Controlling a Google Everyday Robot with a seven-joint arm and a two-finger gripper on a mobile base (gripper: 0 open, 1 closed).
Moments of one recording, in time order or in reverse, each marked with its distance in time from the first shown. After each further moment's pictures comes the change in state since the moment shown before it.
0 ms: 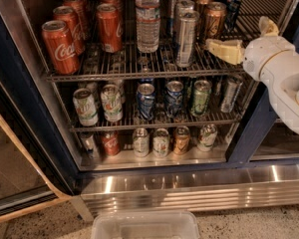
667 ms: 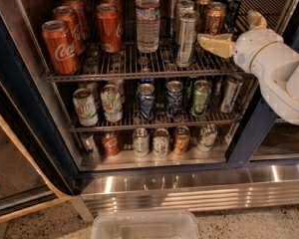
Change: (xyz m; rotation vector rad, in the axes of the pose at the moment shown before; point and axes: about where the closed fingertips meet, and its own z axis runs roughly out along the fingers) arm -0.008 0.011 0.024 -0.048 -0.022 -0.004
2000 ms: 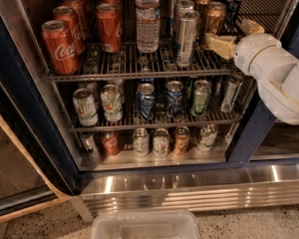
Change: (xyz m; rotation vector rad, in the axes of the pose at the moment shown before) arm 0.028 -0.014 0.009 0.048 0.052 0.031
